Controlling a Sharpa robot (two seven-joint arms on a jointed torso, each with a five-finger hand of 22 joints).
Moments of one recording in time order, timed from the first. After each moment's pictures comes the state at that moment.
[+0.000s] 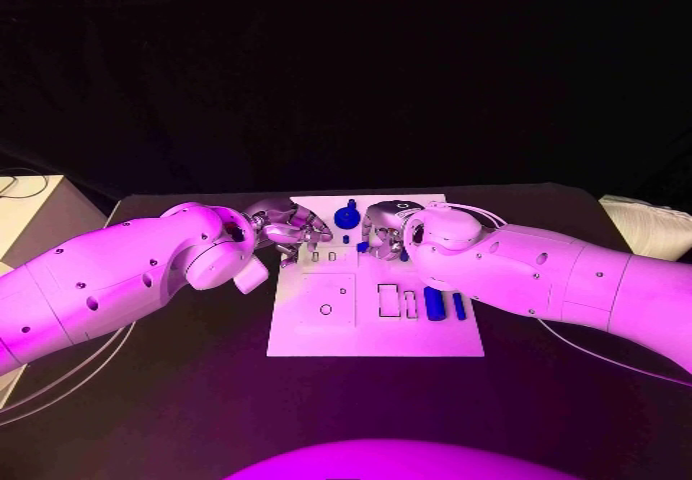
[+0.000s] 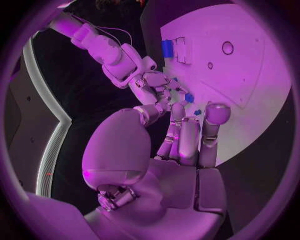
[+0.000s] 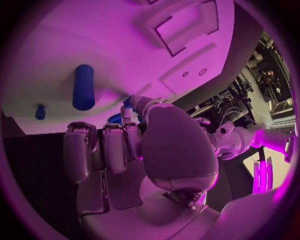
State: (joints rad) left arm 1.06 -0.85 0.18 1.49 -0.68 -0.04 -0.19; left_hand 1.22 -0.15 0.69 0.10 0.05 0.64 0.18 0.54 0.57 0.90 0.09 1.04 0.61 1.44 0.02 1.34 1.31 0.12 1.26 0.11 1.14 0.87; right arm 1.25 -0.38 -0.18 1.15 -1.52 -0.17 -0.27; right_hand 1.38 -0.13 0.51 0.19 0.18 0.89 0.14 0.26 0.37 1.40 0.05 1.44 1.31 1.47 -0.03 1.42 1.31 0.05 1.47 0.07 1.43 1.31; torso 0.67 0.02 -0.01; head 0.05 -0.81
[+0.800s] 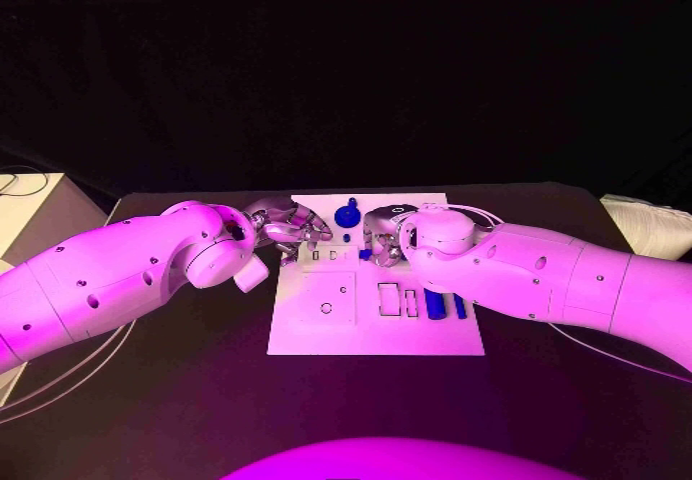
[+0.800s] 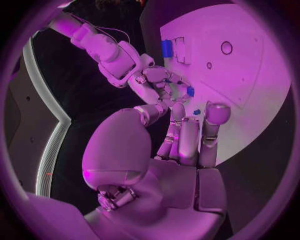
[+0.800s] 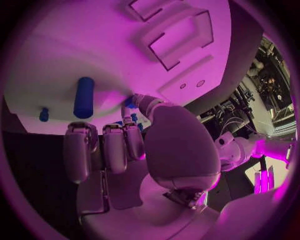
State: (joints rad) left arm 1.06 -0.85 0.18 1.49 -0.68 -0.03 -0.20; left_hand 1.23 -0.15 0.69 0.10 0.05 0.64 0.18 0.54 0.56 0.90 0.09 1.04 0.60 1.44 0.02 1.34 1.31 0.12 1.26 0.11 1.14 0.86; right arm 1.25 -0.38 -0.18 1.20 -1.59 -0.07 -0.35; right_hand 1.33 -0.17 0.53 0.17 0.18 0.89 0.14 0.27 0.37 1.40 0.05 1.44 1.31 1.47 -0.03 1.42 1.31 0.05 1.47 0.07 1.43 1.31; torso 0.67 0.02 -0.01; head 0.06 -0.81
